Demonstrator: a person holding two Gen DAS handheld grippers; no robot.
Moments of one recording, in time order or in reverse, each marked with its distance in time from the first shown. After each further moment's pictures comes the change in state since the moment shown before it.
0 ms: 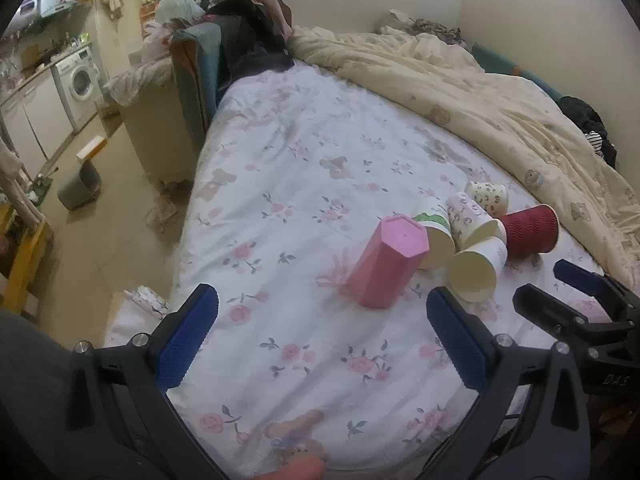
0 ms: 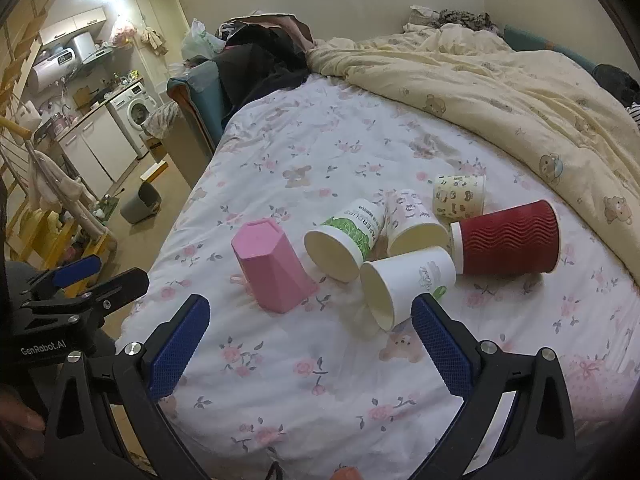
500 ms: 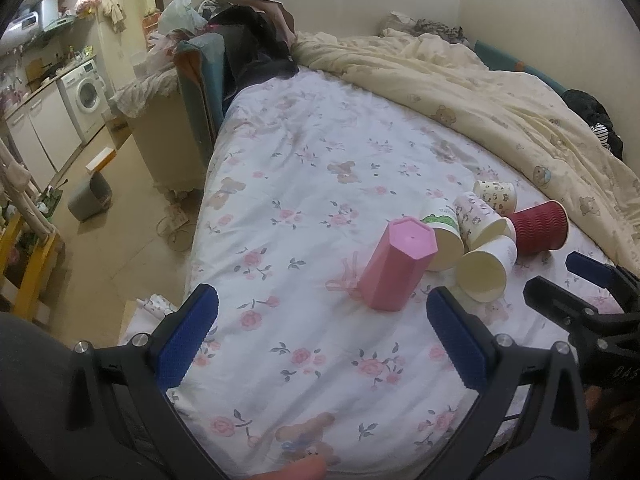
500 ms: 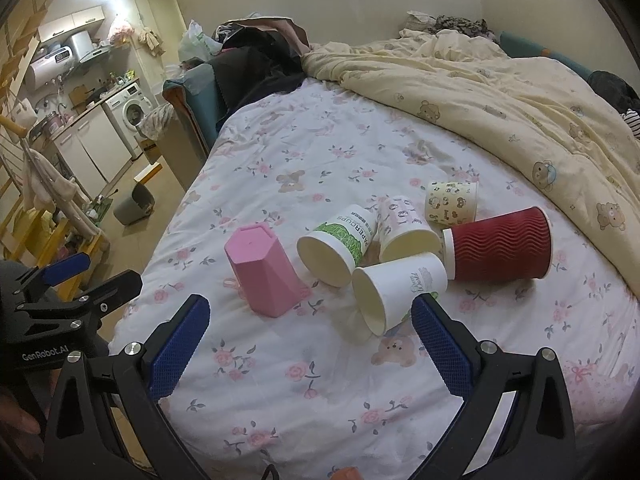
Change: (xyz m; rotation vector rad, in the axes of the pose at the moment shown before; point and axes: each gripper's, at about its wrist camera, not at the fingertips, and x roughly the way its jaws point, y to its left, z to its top) left arm -0.001 -0.004 0.000 0.032 -0.018 0.042; right arm -0.003 0.002 0.002 -0.010 -0.011 -0.025
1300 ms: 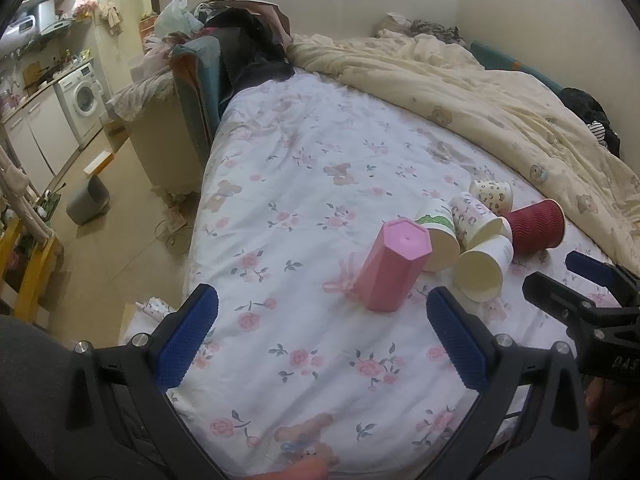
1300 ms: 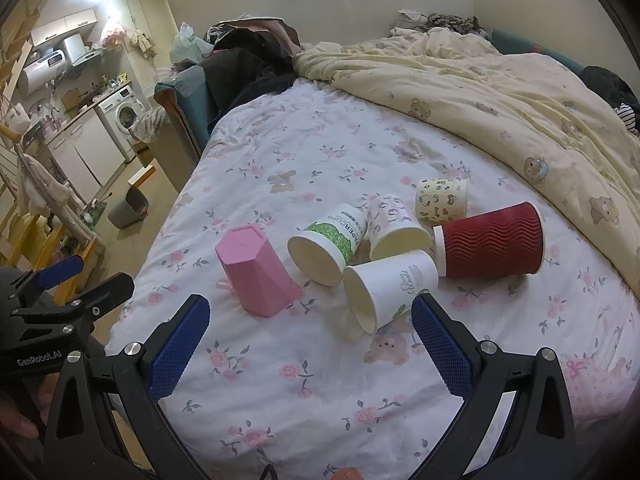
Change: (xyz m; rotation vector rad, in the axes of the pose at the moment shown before) left arm -0.003 -0.001 0.001 0.012 -0.002 -0.009; right arm -0.001 -0.005 -0.002 0.027 0.001 -0.021
